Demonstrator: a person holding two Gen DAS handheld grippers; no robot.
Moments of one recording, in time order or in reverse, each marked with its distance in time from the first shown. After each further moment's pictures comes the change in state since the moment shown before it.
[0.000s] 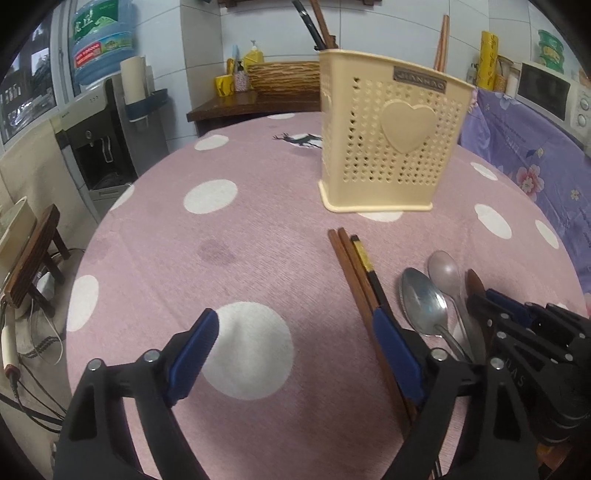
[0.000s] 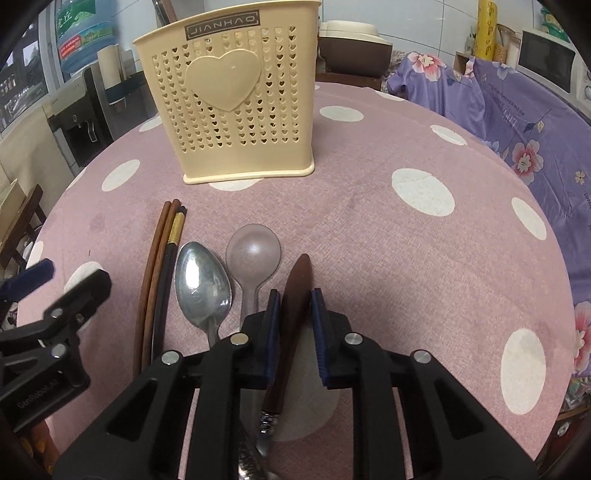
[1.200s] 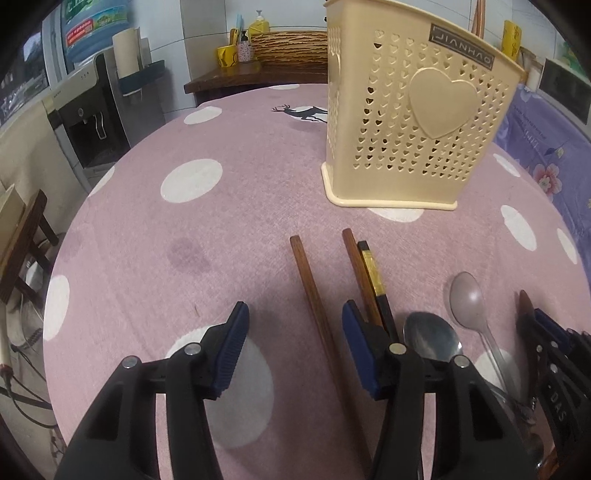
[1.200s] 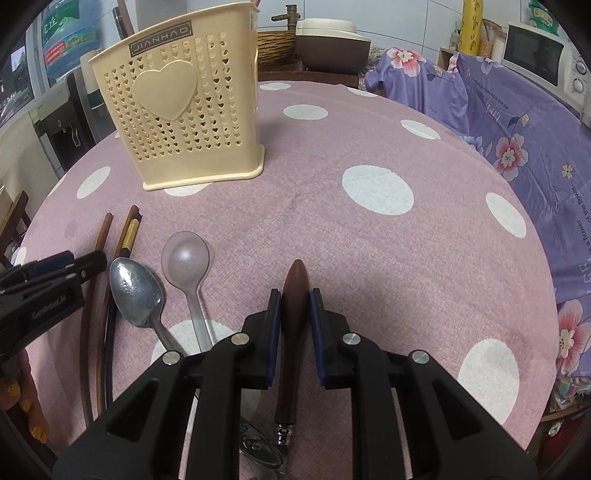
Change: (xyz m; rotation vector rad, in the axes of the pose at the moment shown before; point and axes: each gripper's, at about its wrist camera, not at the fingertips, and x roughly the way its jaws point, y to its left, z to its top) left arm 0.044 -0.010 0.024 -0.045 0.108 0.029; right arm 0.003 -0.034 0.007 0.019 0.003 -0.048
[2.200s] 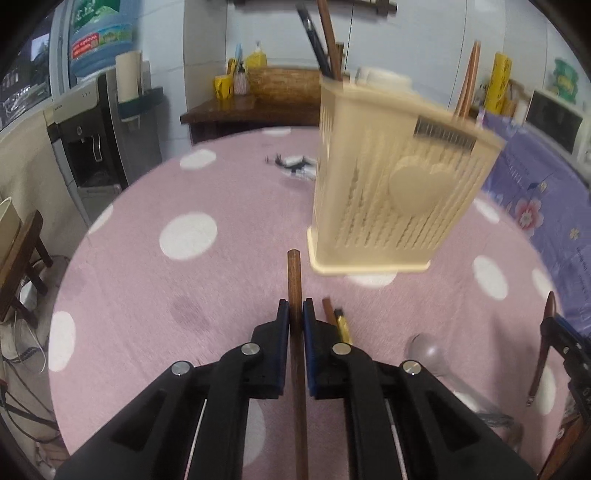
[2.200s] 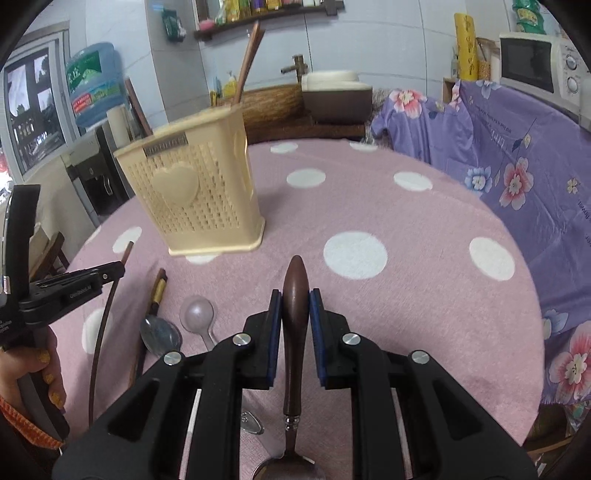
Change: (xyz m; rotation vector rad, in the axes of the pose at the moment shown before) left arm -0.038 0.011 0.032 -0.047 -0.153 -0.088; right arm -0.062 -0.051 0.021 0.039 -0.232 0.138
